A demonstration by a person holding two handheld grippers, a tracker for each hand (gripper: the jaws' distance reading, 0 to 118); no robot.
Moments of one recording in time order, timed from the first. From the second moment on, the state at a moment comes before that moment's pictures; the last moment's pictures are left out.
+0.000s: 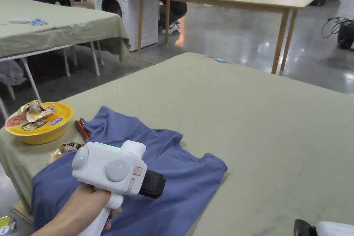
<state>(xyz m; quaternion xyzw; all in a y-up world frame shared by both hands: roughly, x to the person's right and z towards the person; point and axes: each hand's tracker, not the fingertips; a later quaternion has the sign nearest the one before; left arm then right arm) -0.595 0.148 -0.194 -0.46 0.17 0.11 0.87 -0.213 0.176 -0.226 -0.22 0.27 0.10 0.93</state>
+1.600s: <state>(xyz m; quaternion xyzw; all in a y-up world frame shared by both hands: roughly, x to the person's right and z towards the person) -0.078 0.174 -0.414 -0.43 -0.23 0.03 0.87 0.082 0.190 -0.163 -0.27 0.01 0.01 0.96</state>
